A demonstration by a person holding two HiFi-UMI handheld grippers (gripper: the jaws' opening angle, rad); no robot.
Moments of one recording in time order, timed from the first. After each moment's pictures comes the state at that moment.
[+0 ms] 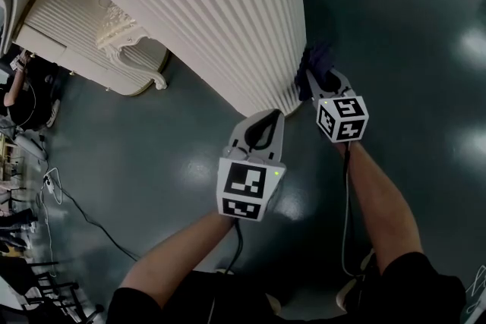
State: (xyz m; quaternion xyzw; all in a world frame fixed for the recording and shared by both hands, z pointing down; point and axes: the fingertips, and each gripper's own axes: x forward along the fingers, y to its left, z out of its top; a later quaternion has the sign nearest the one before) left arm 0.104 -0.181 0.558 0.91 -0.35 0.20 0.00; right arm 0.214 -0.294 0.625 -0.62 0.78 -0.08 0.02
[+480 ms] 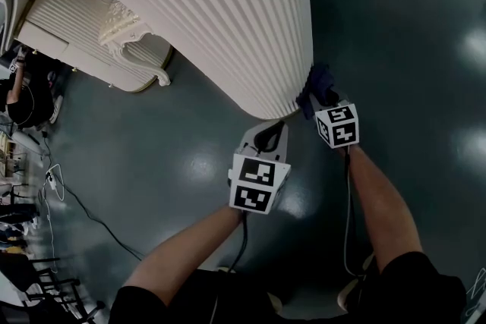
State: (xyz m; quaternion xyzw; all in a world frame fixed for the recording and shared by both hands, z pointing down) left arm 0.092 -0.177 0.623 0.90 -0.35 0.27 0.06; right arm 0.196 -0.280 0.724 -0.59 0.79 -0.13 -0.14
